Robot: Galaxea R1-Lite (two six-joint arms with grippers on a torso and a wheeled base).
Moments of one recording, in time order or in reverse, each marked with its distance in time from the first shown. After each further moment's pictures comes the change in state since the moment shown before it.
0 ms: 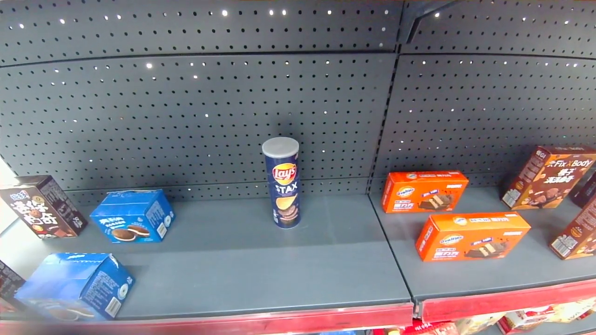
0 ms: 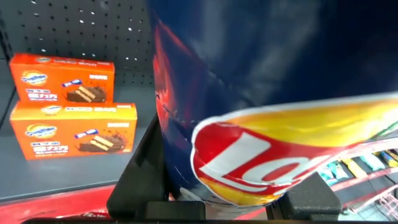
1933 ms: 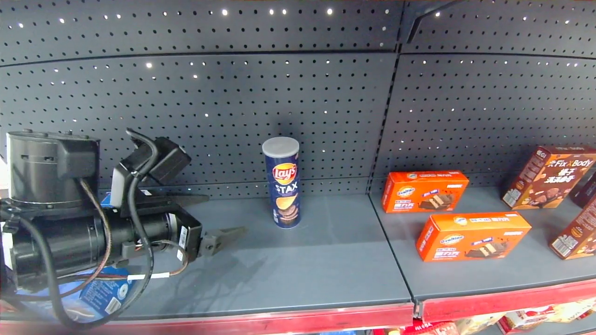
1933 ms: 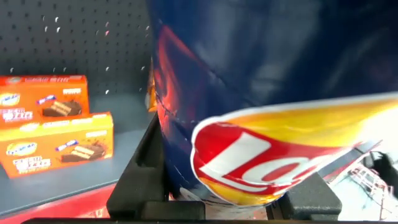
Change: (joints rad) left arm -0.369 1.431 -0.748 -0.275 -0.263 0.125; right arm -0.020 -0.055 -0.211 0.244 -0.119 0.036
